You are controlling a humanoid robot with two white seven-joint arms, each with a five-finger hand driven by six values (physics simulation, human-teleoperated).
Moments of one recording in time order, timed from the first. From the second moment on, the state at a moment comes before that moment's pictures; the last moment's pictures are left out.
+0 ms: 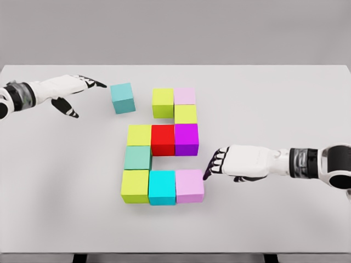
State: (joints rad) left arm -0.79 0.57 -0.54 -0.86 -0.54 -0.61 -0.50; right arm -0.40 -0.81 0.65 -1.73 0.44 -0.61 0.55
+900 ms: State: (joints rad) left arm -0.80 0.50 -0.54 -0.82 -0.56 -0.61 -0.50; right arm -0.07 -0.78 0.01 -1.73 0.19 -0.61 0.56
